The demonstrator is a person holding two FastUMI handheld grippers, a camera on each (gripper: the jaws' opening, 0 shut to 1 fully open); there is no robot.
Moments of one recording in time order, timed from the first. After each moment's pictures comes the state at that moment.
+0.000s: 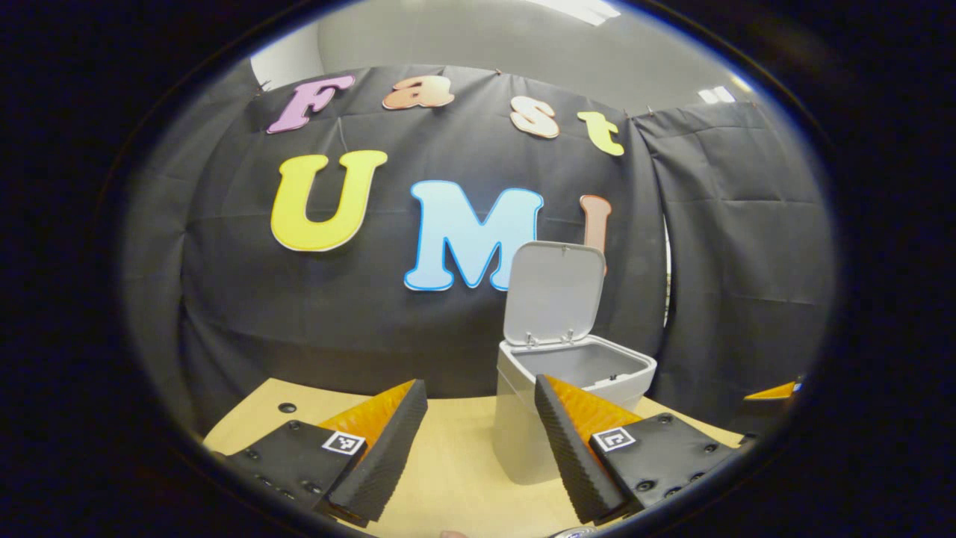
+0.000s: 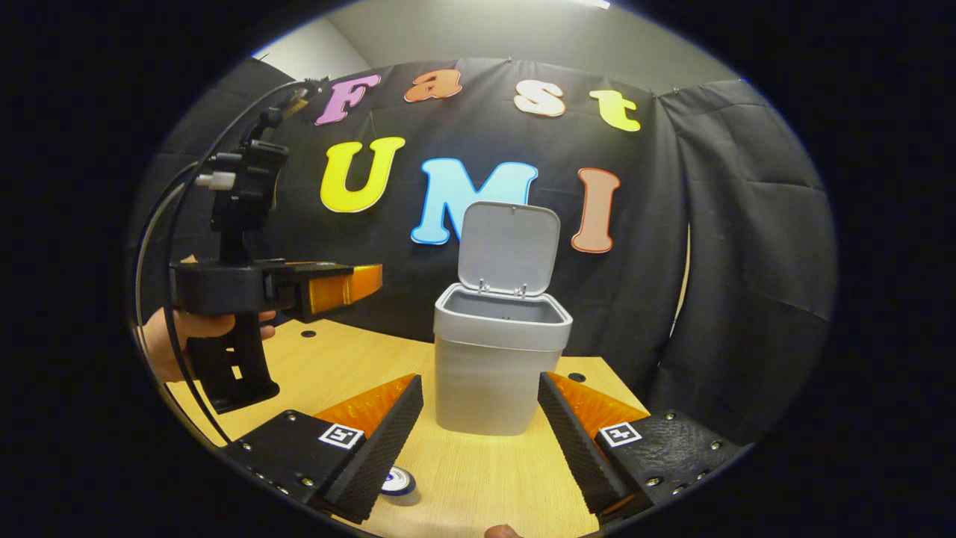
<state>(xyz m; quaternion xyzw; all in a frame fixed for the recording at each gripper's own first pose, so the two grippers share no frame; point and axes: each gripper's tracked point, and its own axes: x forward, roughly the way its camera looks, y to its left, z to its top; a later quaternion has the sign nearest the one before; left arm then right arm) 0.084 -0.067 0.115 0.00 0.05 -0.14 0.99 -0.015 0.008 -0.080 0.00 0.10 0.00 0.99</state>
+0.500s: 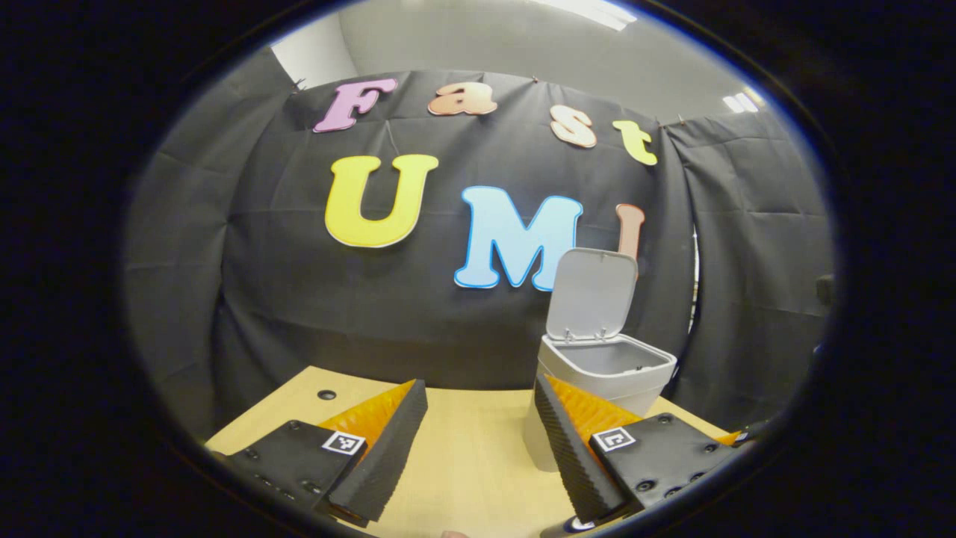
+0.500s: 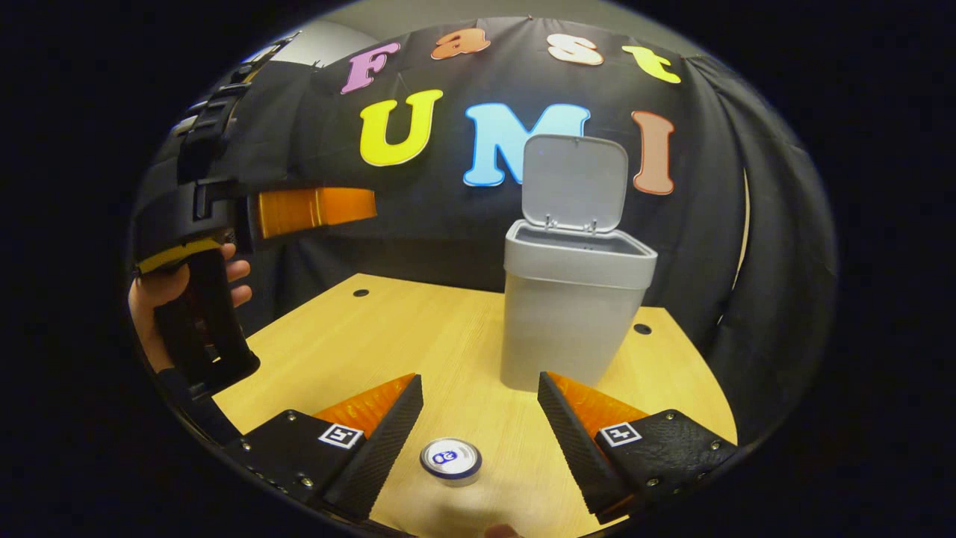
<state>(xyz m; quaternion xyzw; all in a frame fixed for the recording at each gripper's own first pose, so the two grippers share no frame) 0.043 -0.002 0.124 -0.01 0.05 -0.07 1.00 -0.012 0.073 -0.139 0.04 0.21 0.10 0.97</state>
